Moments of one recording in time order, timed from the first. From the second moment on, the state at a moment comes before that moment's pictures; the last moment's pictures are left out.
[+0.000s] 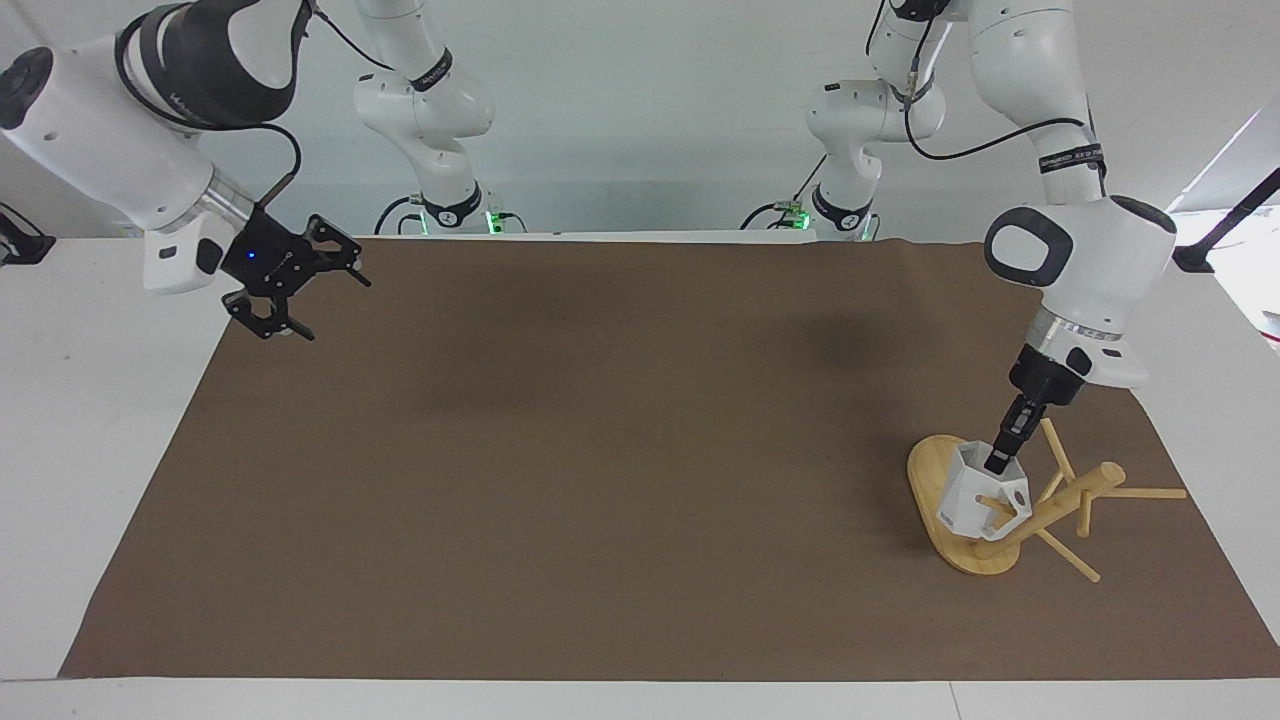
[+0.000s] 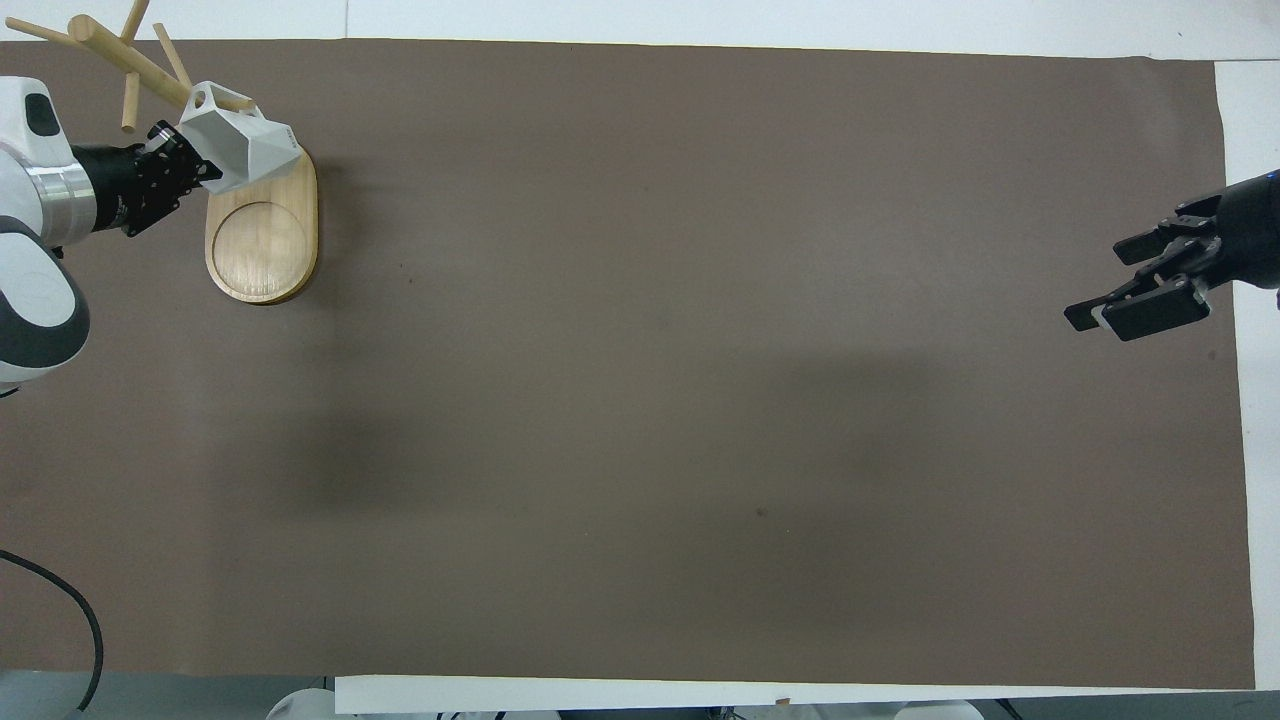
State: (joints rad) left arm -0.10 0.17 0.06 -1.99 -0.42 2.57 -0.42; right arm -0.04 0.01 -0.08 -1.68 0.32 1.56 -0.87
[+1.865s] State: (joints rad) left arm -0.11 0.11 0.04 -1.42 0.09 1.41 -0.02; right arm 0.03 -0.03 -0.19 -1.67 0.02 1.48 -0.05
